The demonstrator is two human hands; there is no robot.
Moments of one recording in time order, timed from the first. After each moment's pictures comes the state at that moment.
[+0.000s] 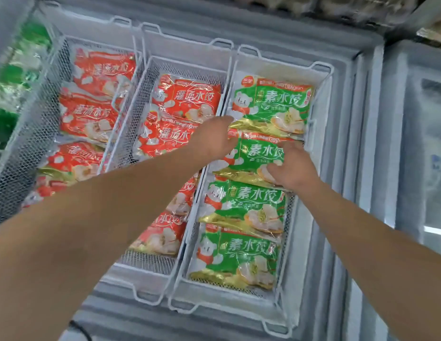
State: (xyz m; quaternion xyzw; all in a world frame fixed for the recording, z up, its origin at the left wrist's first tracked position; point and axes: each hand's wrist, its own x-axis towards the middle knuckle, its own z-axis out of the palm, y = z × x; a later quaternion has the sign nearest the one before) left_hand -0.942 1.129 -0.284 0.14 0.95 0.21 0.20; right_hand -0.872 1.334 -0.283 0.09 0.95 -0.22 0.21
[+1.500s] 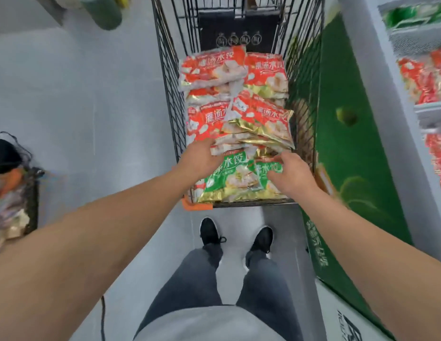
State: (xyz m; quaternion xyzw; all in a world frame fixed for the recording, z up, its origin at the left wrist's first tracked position) left_hand -0.135 0.766 -0.298 -0.53 0.77 0.36 0.08; right_hand -0.333 0.892 -0.285 -0.43 0.83 -0.05 0.36
